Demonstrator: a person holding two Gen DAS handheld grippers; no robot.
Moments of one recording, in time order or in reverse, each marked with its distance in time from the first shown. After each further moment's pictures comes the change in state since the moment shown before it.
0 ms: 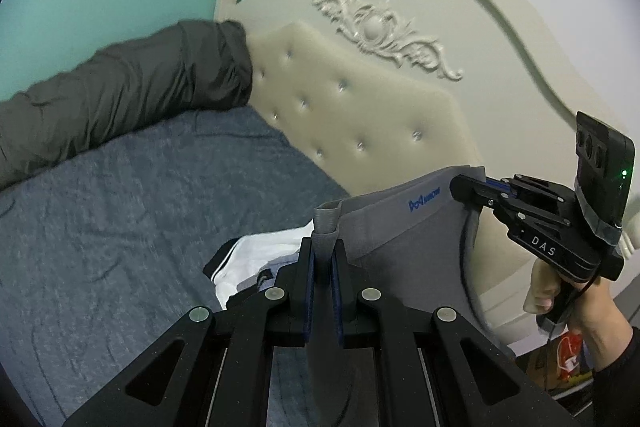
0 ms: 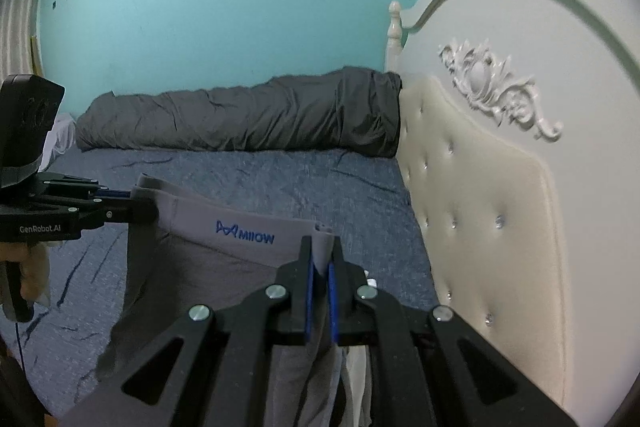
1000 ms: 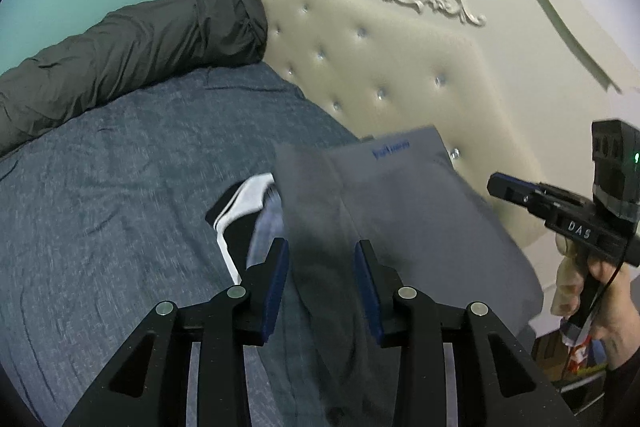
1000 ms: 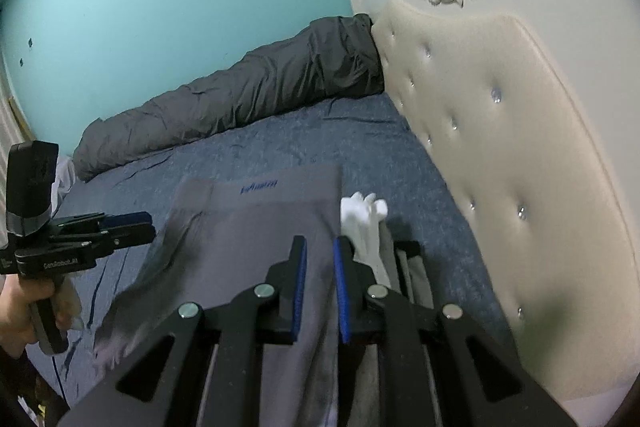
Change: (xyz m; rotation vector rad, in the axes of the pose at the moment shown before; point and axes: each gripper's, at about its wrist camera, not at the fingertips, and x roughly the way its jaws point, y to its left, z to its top) left arm 0.027 0.003 -0.066 0.000 0.077 0.056; right arm 0.000 -0.027 -0.080 0.247 0.090 0.066
